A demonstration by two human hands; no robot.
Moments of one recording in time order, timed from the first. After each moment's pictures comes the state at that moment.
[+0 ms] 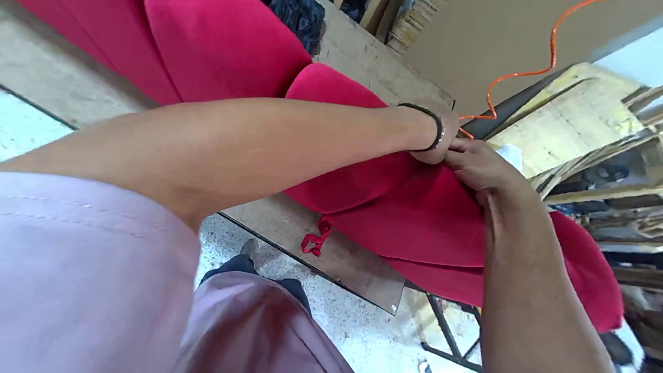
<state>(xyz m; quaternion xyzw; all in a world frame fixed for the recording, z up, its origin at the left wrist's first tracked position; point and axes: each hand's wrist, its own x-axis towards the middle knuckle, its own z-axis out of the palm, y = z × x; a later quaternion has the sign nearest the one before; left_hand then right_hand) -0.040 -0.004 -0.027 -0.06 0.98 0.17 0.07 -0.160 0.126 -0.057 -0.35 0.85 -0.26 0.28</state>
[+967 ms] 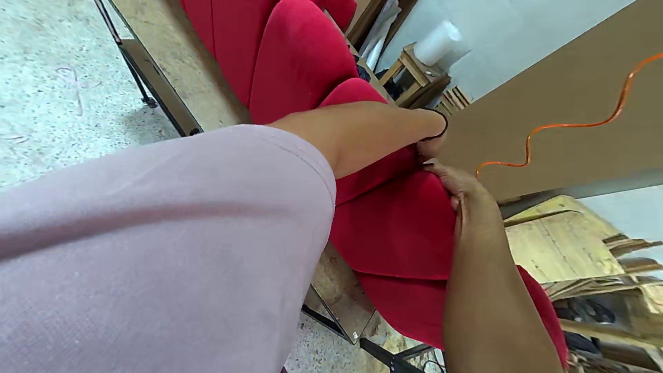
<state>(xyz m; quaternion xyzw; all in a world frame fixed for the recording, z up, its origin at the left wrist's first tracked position) -0.072 0.001 -0.040 -0.19 0.97 0.10 0.07 -0.152 0.128 -0.061 -0.28 0.86 -0.30 0.32</state>
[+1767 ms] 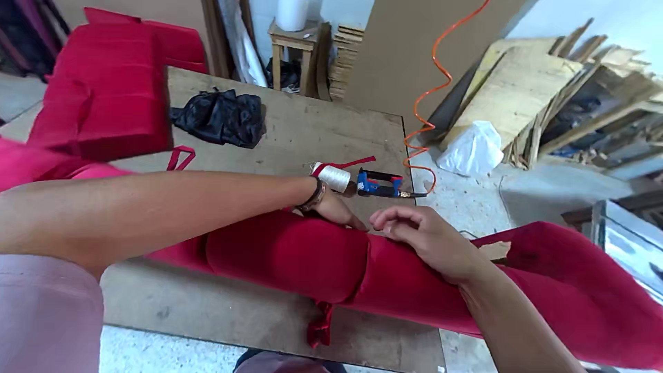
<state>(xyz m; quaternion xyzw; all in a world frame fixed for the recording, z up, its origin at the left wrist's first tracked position) -0.110 -0.073 -0.051 -0.05 0.83 0.34 0.44 -0.167 0.145 -0.057 -0.36 0.78 -0.41 0.31</state>
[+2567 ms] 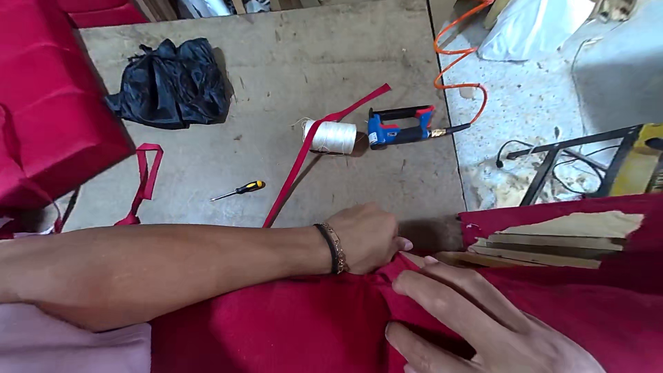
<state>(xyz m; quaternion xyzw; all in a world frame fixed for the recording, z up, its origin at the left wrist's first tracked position) -0.168 -0.043 -0.129 0.11 0.89 0.29 0.33 -0.152 0.158 -0.061 -0.59 0.77 -0.21 0.10</state>
